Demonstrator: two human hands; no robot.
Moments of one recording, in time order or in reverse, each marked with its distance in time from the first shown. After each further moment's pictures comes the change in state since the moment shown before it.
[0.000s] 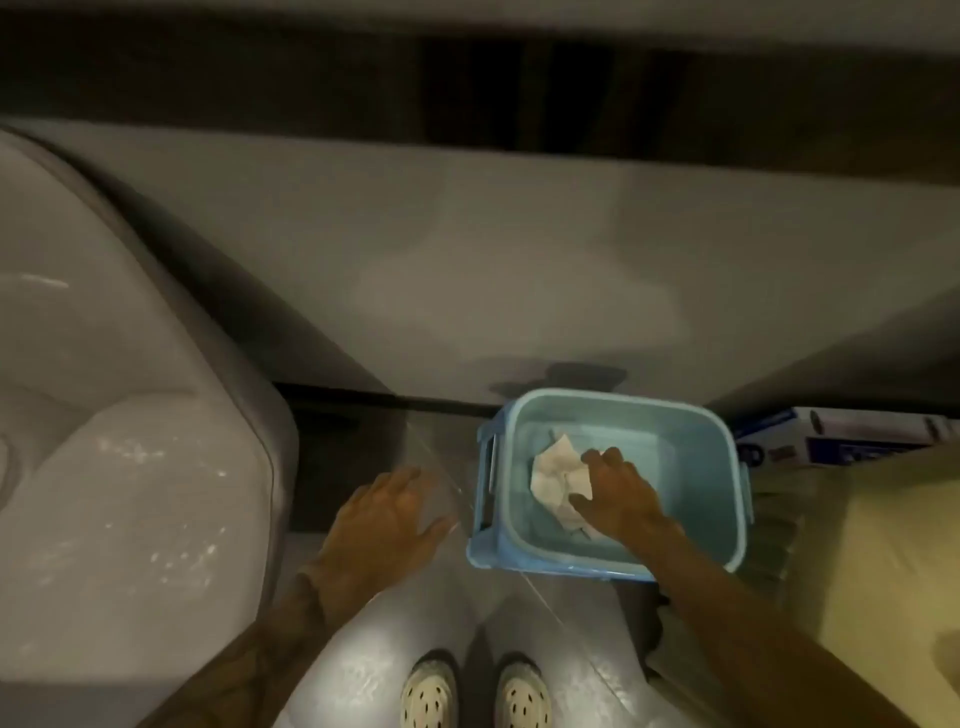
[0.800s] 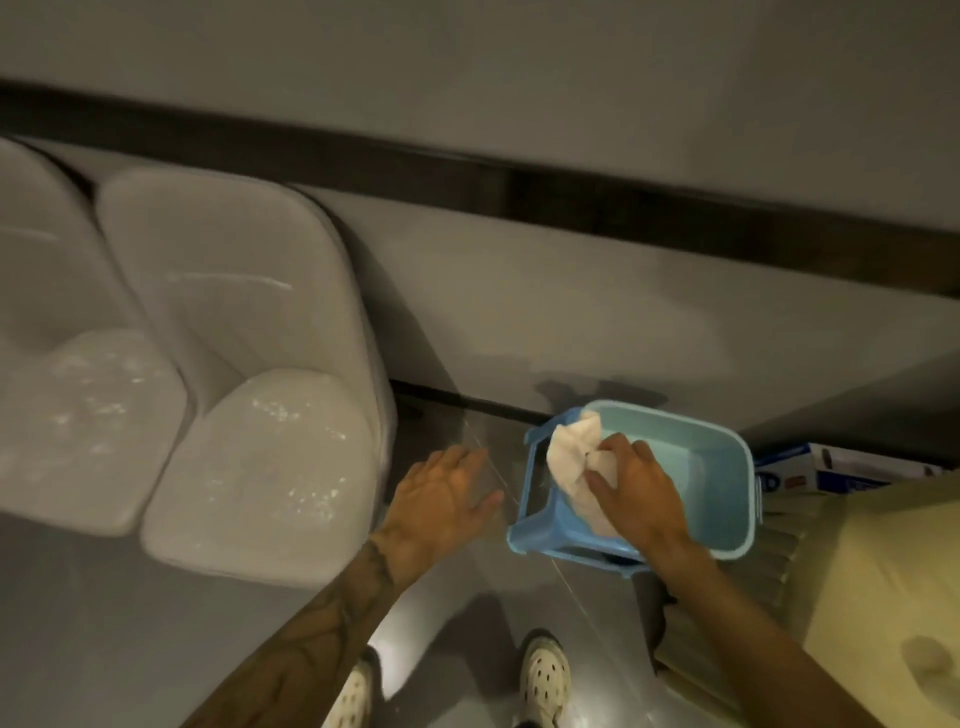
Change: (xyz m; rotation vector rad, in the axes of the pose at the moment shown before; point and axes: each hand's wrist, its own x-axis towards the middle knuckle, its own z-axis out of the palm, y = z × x) left_hand -0.119 0.003 -0.106 -0.066 0.078 -0.067; right_hand -0.150 -0.111 -0.079 0.251 0.303 -0.112
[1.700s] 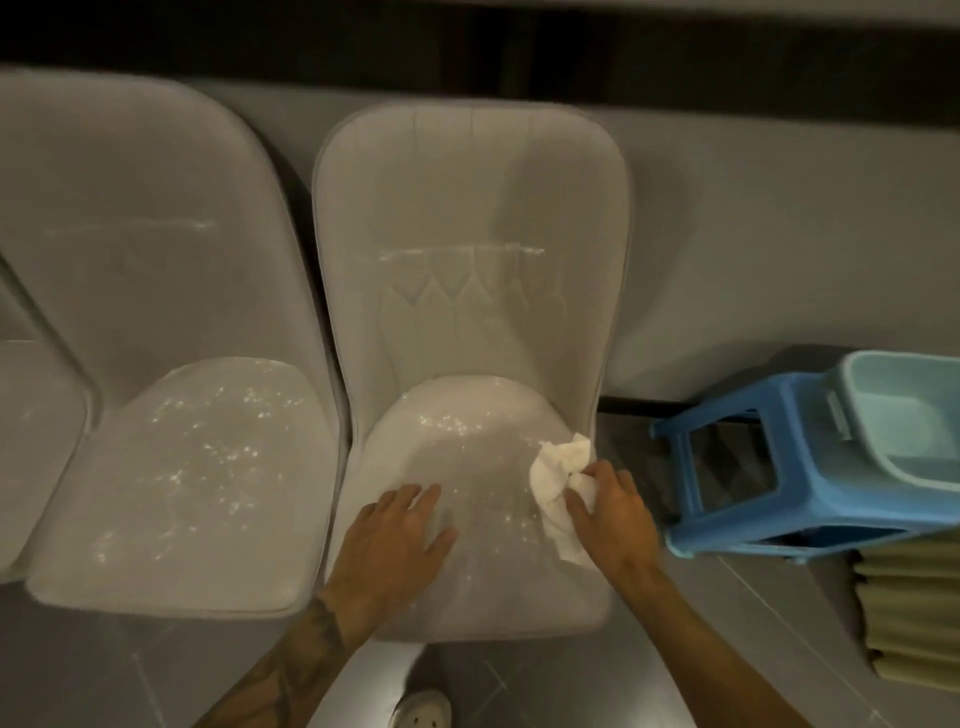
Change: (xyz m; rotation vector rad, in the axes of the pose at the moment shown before) left_hand -0.053 -0.511 -0.017 0.127 -0.035 0.020; right_hand -0.008 -0.348 0.360 0.161 0.182 0.195
